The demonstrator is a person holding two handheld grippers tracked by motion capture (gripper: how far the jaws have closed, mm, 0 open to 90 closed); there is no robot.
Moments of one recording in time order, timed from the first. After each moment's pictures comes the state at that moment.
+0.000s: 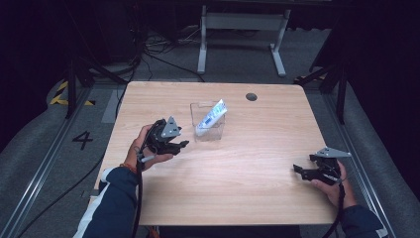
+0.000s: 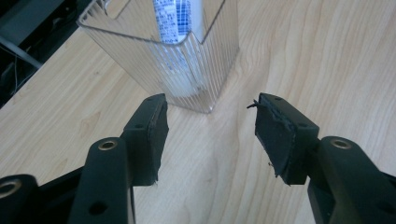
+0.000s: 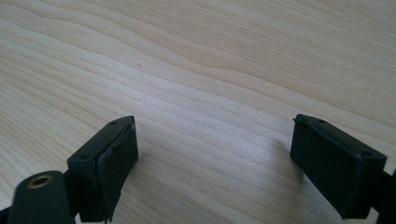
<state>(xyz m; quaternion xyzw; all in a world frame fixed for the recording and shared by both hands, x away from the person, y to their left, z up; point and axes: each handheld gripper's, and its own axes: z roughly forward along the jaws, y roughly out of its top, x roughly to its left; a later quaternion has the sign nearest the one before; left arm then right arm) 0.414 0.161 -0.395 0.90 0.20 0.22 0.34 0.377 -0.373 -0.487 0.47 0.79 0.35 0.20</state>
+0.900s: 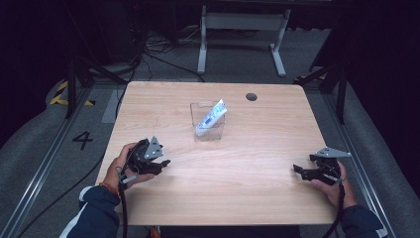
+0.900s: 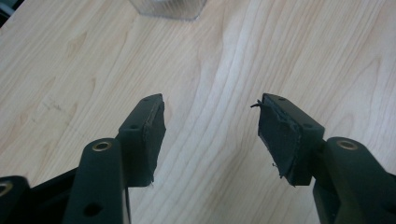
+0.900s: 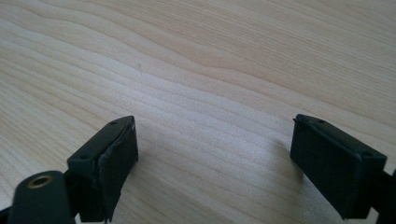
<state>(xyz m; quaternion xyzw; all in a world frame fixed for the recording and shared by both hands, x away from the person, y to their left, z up) 0.371 0.206 -0.424 0.91 0.21 0.22 0.28 0.377 -0.373 -0.487 0.47 0.79 0.35 0.20</state>
